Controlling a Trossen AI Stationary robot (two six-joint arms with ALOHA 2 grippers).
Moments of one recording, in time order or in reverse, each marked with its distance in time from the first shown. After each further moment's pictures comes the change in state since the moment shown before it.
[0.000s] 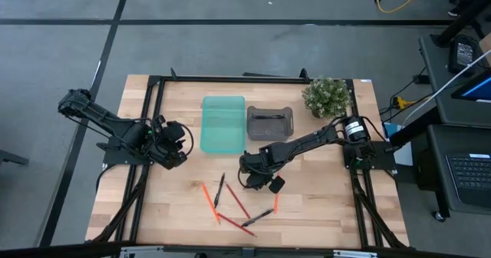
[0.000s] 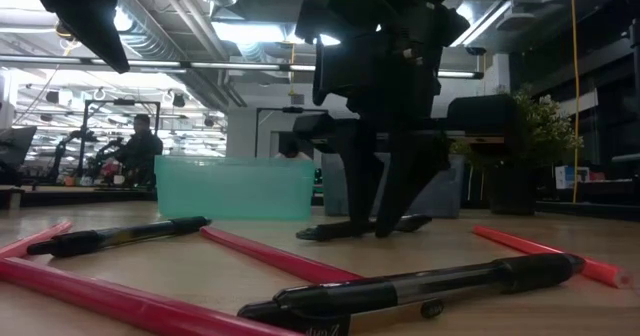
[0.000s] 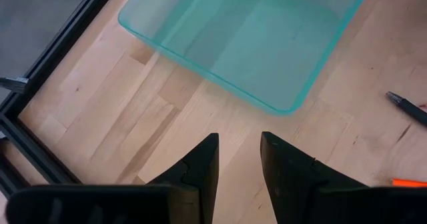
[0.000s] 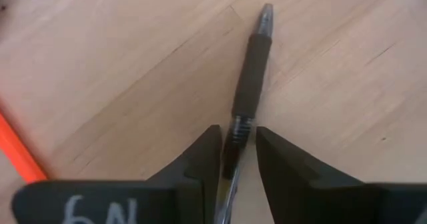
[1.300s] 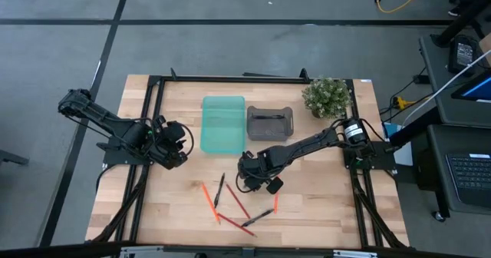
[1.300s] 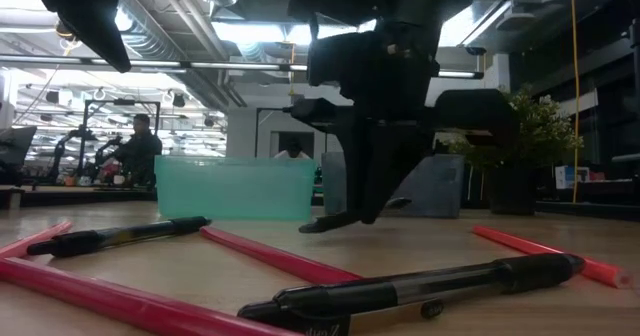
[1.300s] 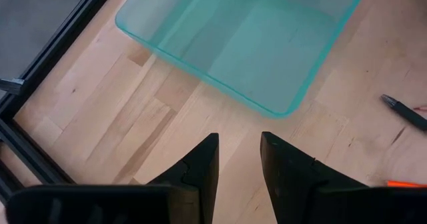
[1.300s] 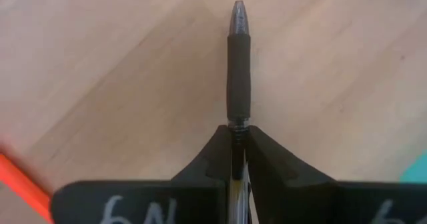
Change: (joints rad) left arm 0.000 0.000 0.000 0.014 -0.001 0.001; right arm 0.040 0.007 0.090 -0.109 0.160 0.080
